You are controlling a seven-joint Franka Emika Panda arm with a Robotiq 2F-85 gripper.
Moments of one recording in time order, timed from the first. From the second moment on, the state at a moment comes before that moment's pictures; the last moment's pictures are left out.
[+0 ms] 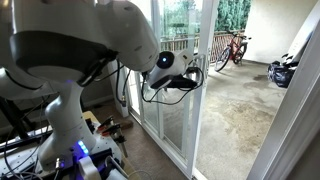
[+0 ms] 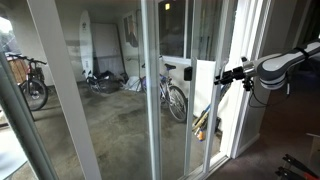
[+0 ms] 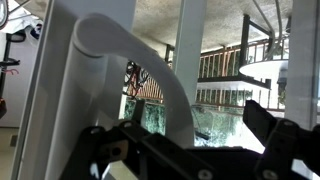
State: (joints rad) arm 1.46 -0.95 -1.85 -2.50 -0.46 3.45 -0.90
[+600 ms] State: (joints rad) arm 1.44 -0.96 -1.84 -2.50 -0.52 3.45 -0.92
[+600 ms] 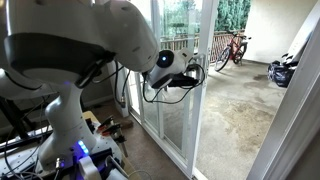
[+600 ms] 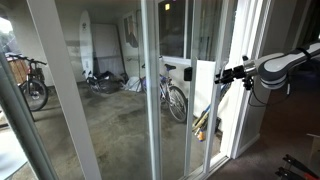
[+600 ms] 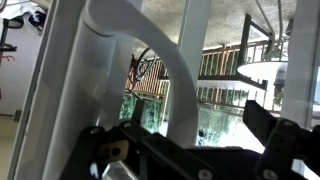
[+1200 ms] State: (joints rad) arm 1.40 -1.08 -1.80 -2.51 -0.49 3.45 -0.88
